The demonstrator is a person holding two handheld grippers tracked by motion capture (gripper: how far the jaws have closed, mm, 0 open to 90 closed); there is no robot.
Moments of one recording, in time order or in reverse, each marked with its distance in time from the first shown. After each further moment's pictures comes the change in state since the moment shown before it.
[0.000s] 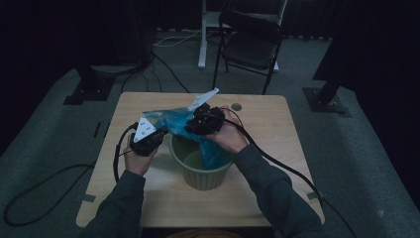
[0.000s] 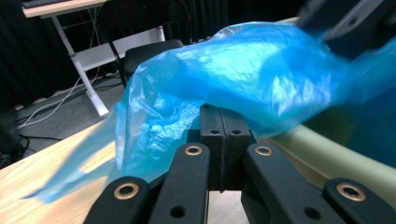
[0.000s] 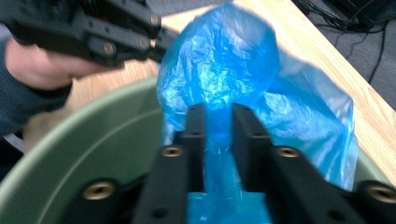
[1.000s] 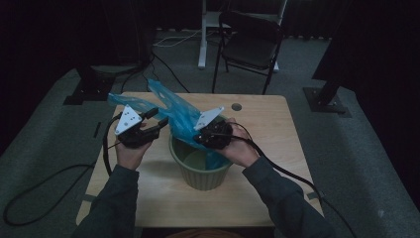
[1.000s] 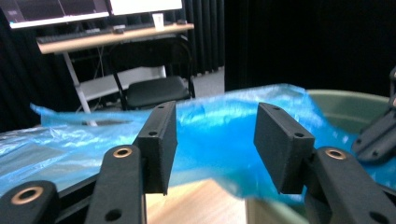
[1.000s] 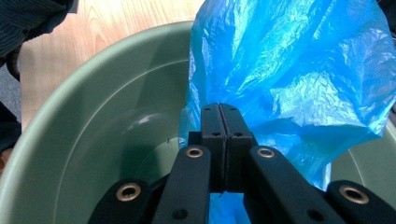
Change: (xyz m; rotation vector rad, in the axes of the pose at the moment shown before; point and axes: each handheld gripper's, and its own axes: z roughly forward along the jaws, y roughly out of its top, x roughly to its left) left arm 0.014 0.042 -0.030 -0.152 0.009 -0.040; right arm 0.030 -0.029 -0.018 0.036 -0.048 -0.129
